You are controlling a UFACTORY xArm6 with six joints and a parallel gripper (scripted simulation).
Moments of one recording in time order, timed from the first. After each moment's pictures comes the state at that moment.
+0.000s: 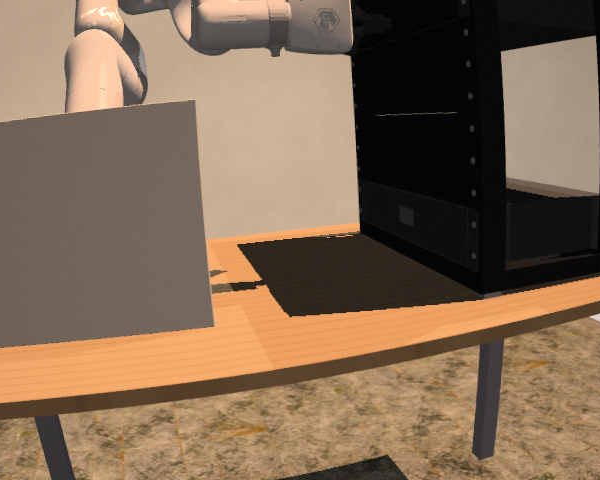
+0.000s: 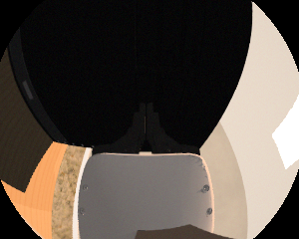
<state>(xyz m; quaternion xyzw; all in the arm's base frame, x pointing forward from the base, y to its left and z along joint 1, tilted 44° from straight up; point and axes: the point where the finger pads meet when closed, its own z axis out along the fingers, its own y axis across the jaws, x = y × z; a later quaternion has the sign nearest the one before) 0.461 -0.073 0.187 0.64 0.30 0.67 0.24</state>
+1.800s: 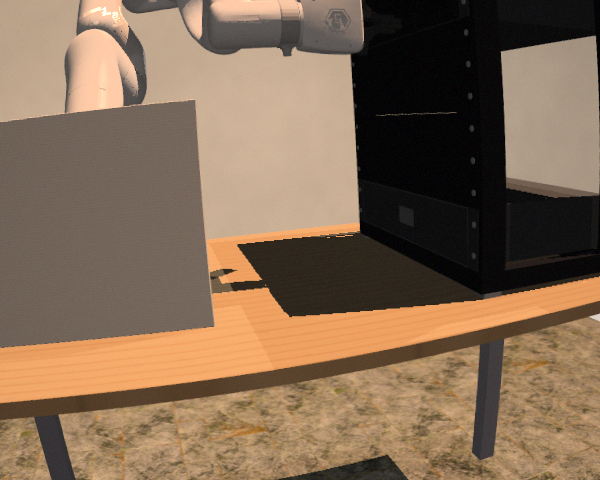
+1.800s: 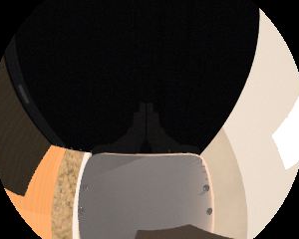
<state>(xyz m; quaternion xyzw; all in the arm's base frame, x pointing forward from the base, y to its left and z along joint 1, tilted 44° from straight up) 0.479 -0.071 0.187 0.64 0.30 0.67 0.24</state>
